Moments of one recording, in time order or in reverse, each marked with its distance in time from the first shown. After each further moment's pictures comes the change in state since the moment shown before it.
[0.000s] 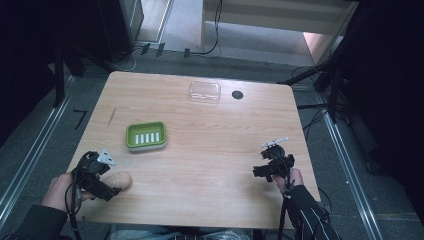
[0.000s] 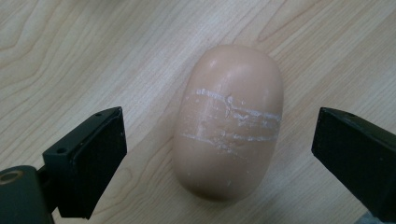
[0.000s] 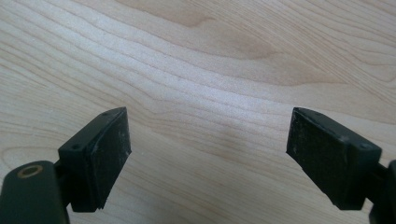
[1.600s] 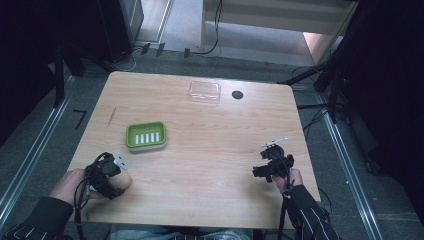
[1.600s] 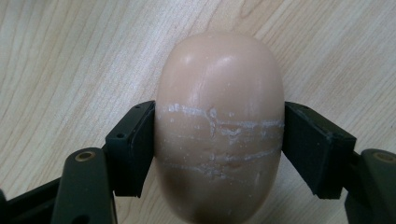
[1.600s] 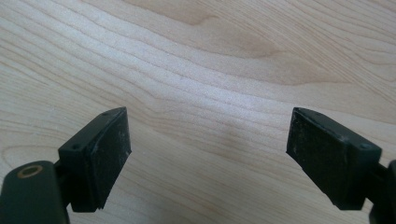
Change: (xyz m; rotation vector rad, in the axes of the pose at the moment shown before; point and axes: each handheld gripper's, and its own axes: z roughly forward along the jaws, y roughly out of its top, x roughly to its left) left arm -0.003 0.015 0.025 0.146 -0.052 0.164; right arm 0.001 0.000 0.001 0.008 0.003 0.002
